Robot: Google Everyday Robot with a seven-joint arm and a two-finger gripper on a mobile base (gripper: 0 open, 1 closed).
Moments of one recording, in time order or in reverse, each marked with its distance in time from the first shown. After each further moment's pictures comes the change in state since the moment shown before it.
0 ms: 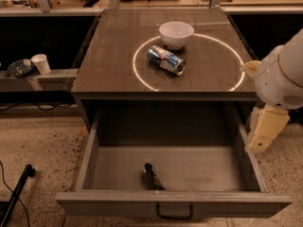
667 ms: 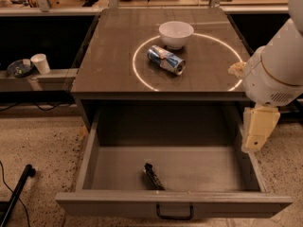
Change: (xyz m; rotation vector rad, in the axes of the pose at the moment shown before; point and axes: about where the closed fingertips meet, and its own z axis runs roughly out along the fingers) arm -0.009 0.000 0.011 -0.042 0.038 -0.088
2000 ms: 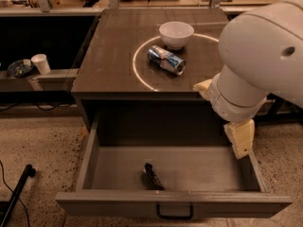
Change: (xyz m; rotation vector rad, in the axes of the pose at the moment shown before) arm -0.030 0.007 0.051 -0.003 0.125 -0.481
